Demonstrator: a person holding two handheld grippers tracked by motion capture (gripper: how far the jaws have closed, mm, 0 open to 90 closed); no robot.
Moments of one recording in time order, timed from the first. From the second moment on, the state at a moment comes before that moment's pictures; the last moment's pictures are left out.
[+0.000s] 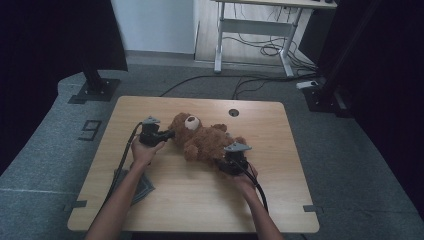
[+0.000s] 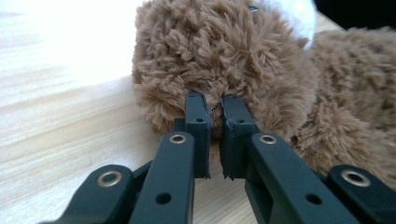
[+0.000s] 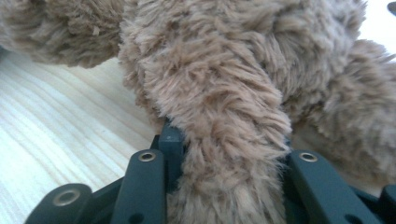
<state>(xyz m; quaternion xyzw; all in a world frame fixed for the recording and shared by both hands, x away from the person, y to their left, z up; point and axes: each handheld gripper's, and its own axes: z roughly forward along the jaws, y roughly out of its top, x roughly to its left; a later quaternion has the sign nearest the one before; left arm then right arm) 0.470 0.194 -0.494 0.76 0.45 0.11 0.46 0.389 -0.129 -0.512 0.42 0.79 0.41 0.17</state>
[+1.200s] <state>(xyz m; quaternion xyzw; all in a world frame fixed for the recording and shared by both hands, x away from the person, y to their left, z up) 0.376 0.192 -0.446 0.75 0.35 0.12 0.54 0.368 -0.169 -0.460 0.36 0.78 0.43 0.29</state>
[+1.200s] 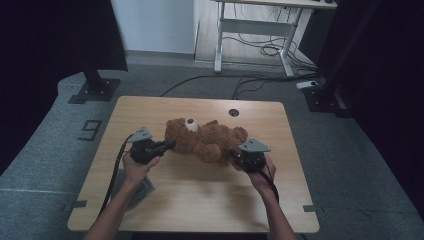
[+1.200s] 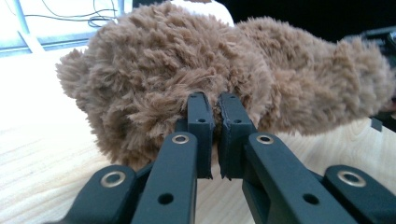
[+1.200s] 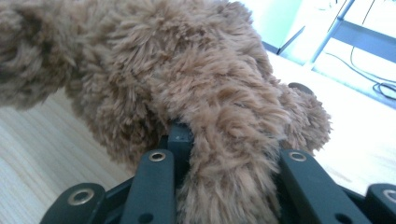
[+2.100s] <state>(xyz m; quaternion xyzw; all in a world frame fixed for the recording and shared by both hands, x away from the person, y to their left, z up) 0.348 0.181 -0.495 0.78 0.37 0.10 0.49 0.351 -0.186 -0.504 0.37 0.79 0.43 0.25</state>
